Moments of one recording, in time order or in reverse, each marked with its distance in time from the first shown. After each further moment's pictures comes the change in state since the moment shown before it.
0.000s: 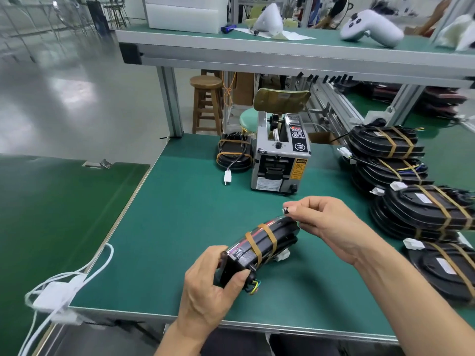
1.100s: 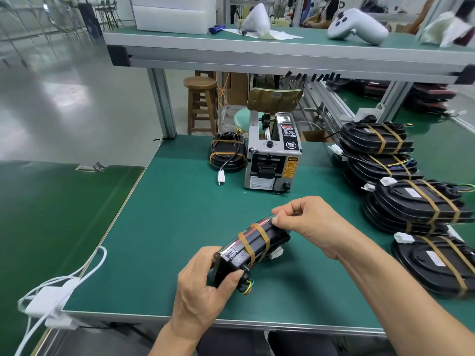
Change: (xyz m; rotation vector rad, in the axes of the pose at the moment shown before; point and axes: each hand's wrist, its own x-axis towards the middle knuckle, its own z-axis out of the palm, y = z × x) left_hand -0.001 -0.004 0.001 -0.023 -0.015 0.050; right_hand 0.005 0.007 0.003 -0.222 0.018 0.007
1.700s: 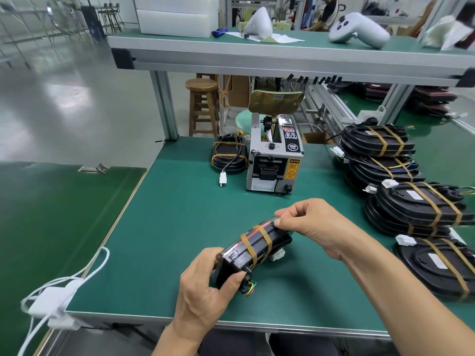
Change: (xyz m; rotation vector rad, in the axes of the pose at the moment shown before) left_hand 0.000 0.001 0.001 0.024 0.011 -0.047; right_hand 0.006 0.001 -0.001 -0.007 -0.002 0.053
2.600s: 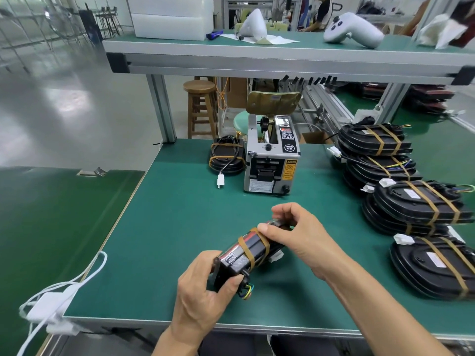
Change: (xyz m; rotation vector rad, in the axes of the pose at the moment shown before) left_hand 0.001 0.002 -0.002 -0.019 -0.017 0.021; right_hand -0.006 0.029 0.027 0.076 0.101 -0.161
